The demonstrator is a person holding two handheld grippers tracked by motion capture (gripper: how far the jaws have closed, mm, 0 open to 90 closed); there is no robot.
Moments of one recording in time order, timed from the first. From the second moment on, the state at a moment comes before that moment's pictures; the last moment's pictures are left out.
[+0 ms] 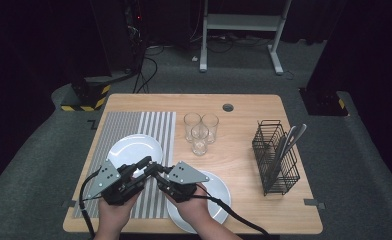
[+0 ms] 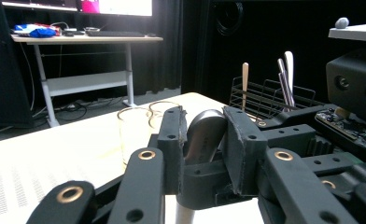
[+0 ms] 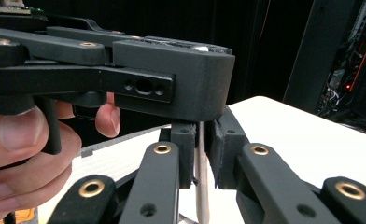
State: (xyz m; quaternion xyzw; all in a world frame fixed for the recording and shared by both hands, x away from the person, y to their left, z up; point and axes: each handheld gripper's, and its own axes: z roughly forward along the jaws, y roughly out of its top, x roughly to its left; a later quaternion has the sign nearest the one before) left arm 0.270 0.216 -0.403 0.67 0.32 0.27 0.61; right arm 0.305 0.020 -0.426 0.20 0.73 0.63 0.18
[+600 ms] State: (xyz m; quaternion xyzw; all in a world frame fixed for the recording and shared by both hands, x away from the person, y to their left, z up) left arm 0.269 0.218 -0.403 0.67 0.33 0.28 0.61; right arm 0.308 0.023 -0.436 0.22 0.74 0.62 0.16
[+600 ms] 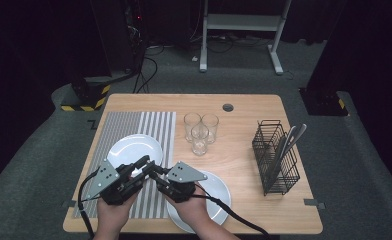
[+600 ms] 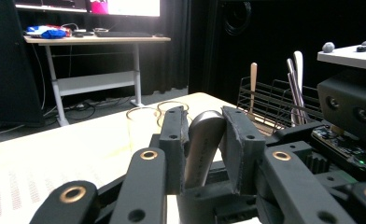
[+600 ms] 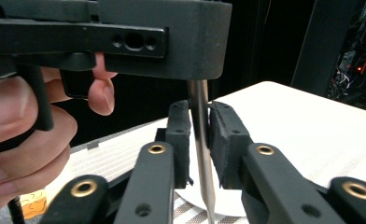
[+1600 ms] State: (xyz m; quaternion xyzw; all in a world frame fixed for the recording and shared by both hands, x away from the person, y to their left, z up) left arm 0.277 0.225 -0.412 0.67 0.34 0.29 0.59; right arm 0.304 0.008 -0.437 0.23 0.74 0.61 0.17
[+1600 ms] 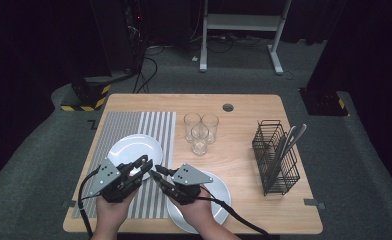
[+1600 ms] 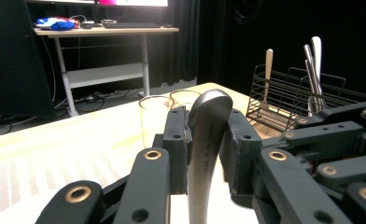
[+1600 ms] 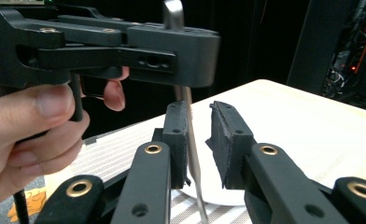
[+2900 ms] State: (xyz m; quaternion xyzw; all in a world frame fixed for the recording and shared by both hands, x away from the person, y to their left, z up) left arm 0.275 0.275 -0.428 0.63 0.43 0.29 0.58; right arm 0.321 -0.085 -0.456 0.31 0.72 0.58 0.23
